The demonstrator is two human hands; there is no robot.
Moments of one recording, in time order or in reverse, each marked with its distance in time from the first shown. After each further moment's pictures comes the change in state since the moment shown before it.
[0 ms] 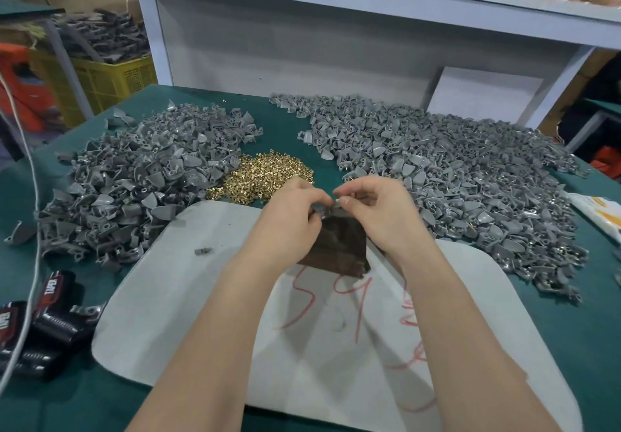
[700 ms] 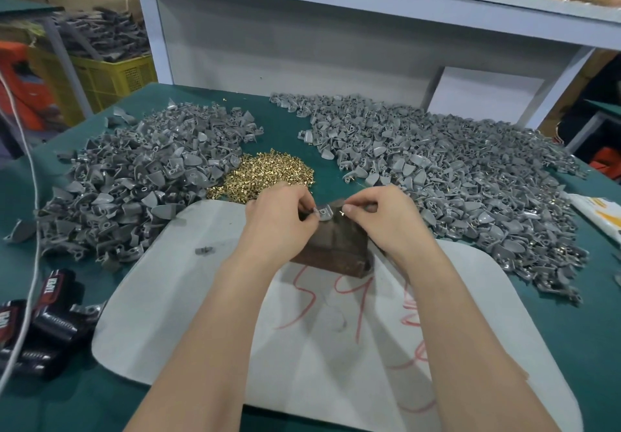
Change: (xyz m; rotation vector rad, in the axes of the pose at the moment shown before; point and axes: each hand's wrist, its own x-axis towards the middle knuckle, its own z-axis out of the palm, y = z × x) left_hand -0.004 -0.001 -0.006 0.010 0.021 -0.179; right_hand 0.002 0.013 -0.005 -0.330 -0.030 0.062
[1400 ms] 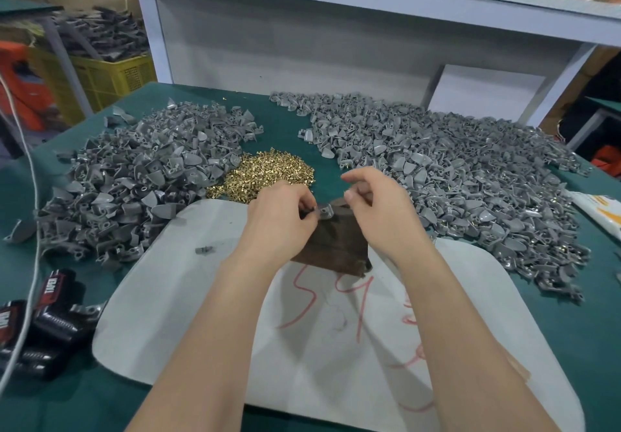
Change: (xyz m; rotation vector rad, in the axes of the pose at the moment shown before) left_hand 0.003 -0.002 0.002 0.010 -0.003 0.017; right_hand -0.004 -0.015 0.005 0.081 0.096 -0.069
